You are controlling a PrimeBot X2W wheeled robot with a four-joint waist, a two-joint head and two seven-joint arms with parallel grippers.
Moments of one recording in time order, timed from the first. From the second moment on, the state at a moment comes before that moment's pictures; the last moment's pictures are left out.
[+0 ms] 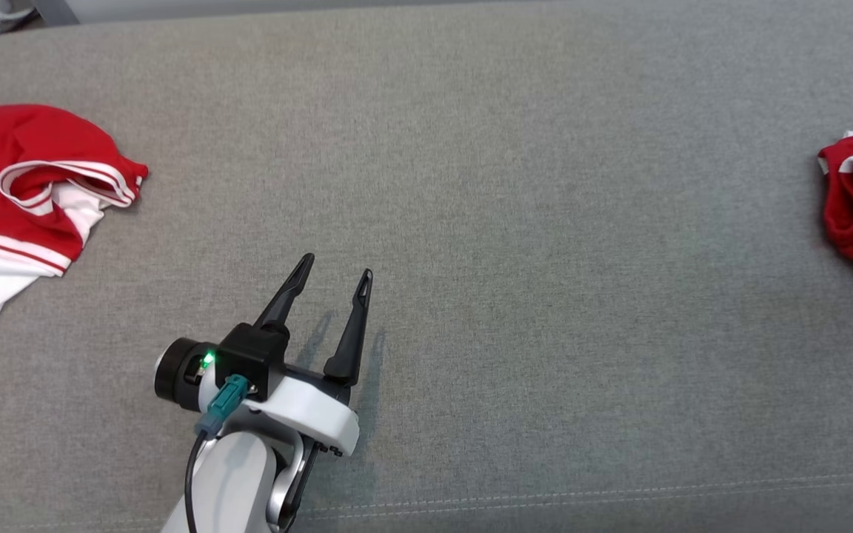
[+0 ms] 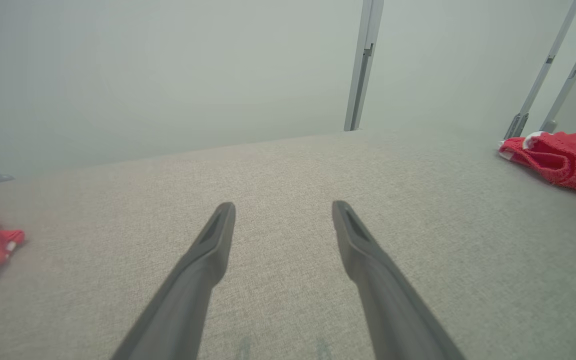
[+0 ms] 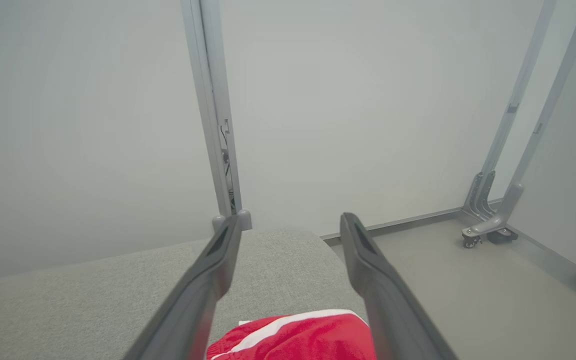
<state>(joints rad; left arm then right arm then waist) -0.31 0.04 -0.30 0.33 -0.17 -0.01 -0.25 -0.88 -0.55 0.06 0.98 0.51 0.13 -0.25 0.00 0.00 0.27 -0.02</state>
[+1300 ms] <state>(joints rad) -0.10 0.04 -0.06 0.37 -0.15 0.02 -0.25 -0.24 -0.13 0.01 0.42 0.23 0.13 -0.25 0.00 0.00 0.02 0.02</state>
